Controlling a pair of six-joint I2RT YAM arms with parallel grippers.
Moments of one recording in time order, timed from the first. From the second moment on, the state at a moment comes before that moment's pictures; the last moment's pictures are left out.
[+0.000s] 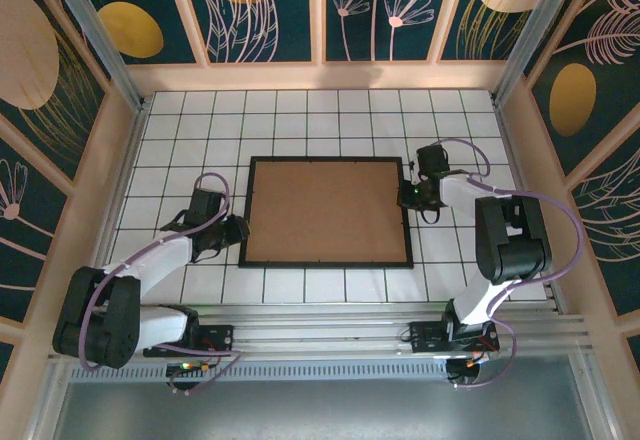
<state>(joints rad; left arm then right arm) -0.26 1.26 0.50 -0.25 0.20 -0.60 0.17 1.68 0.91 -0.37 -0.18 0.29</state>
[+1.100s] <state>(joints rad) -0.29 1.33 0.51 -0.23 0.19 -0.61 0.17 1.68 0.91 -0.37 -0.16 0.29</state>
